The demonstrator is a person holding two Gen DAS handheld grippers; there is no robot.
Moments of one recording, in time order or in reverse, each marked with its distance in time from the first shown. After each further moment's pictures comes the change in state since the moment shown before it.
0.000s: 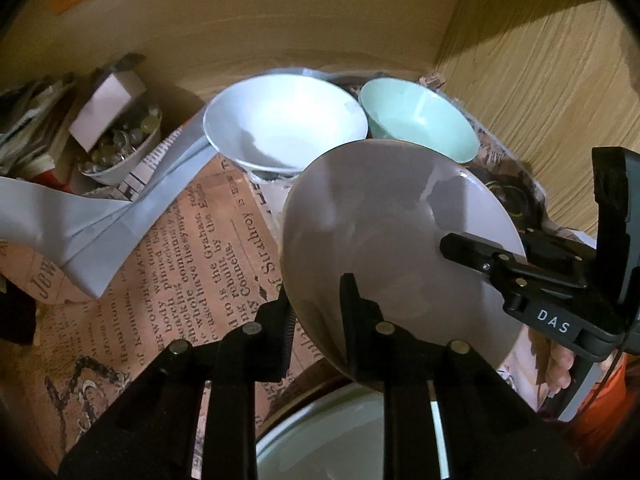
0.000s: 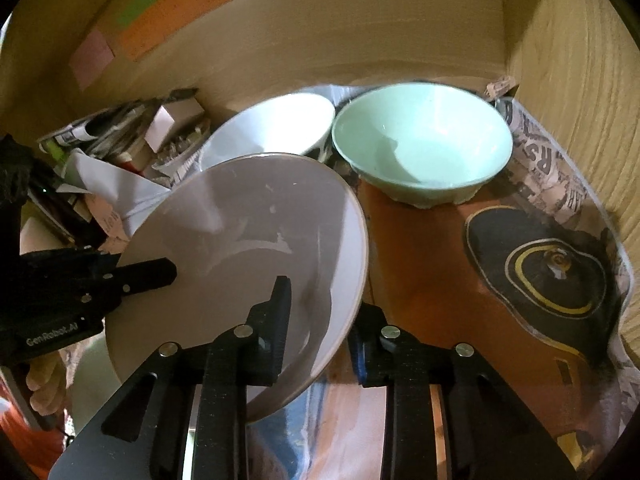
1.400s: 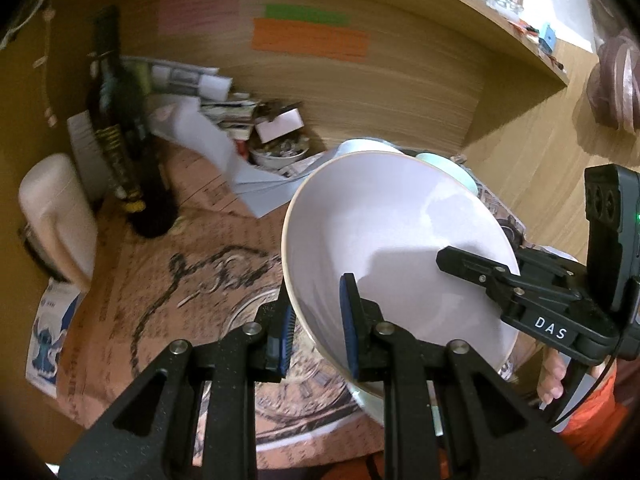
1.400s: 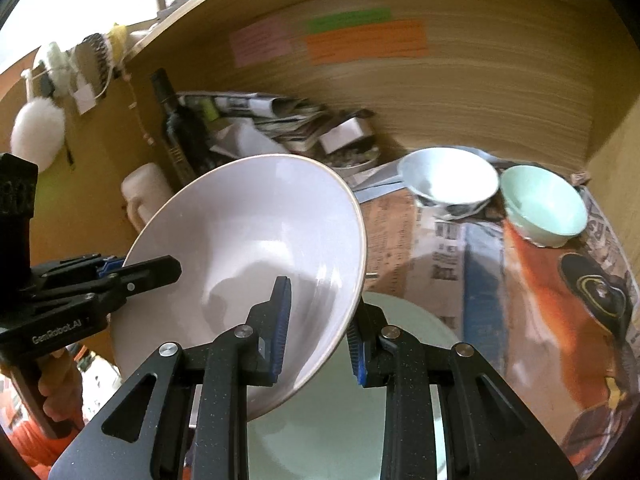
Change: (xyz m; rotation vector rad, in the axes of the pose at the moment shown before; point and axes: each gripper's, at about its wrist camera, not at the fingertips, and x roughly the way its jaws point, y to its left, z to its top) left arm -0.168 0.054 -0.143 -0.209 -0.292 0.120; right arm -0.059 0.159 -0.053 -0.254 -0.102 0.168
